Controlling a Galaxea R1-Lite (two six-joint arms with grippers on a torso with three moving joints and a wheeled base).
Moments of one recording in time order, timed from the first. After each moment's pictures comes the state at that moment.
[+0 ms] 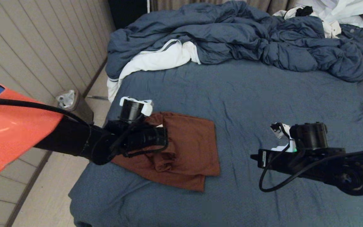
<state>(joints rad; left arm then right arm) -0.61 2.05 -1.18 -0.39 0.02 -0.32 0.16 1.80 -0.66 -0.55 0.18 0.26</state>
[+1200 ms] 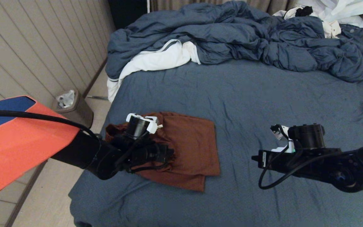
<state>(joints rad) -0.63 2.08 -1.06 -0.44 0.09 -0.25 0.13 1.85 -0.67 -0.55 0.19 0.25</state>
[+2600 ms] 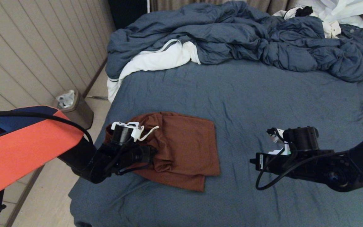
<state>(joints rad) -0.49 2.18 -0.98 -0.63 0.10 -0.25 0.13 1.90 -0.68 -0.55 0.19 0.25</state>
